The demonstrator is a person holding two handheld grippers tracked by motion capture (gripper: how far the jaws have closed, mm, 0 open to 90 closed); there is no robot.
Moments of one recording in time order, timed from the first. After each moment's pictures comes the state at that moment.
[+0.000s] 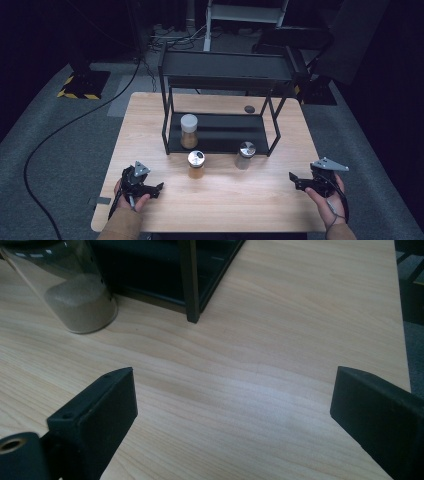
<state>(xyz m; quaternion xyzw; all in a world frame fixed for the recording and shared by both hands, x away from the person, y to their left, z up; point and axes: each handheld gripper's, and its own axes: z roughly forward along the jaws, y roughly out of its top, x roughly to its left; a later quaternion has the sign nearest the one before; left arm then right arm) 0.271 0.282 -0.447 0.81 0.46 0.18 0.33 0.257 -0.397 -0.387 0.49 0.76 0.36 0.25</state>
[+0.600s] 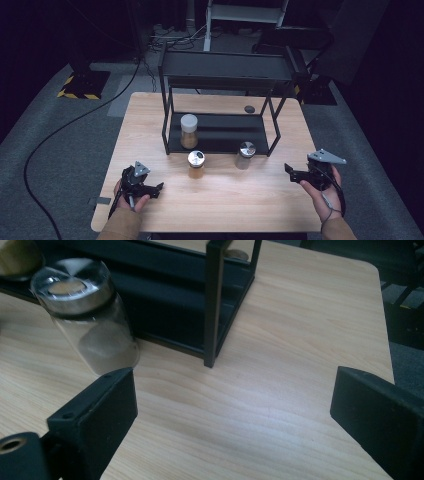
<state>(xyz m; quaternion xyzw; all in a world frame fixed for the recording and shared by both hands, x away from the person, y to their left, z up) 0.271 0.281 -0.447 0.80 0.46 0.18 0.33 0.255 -0.364 -0.357 0.48 0.75 0.37 0.27</state>
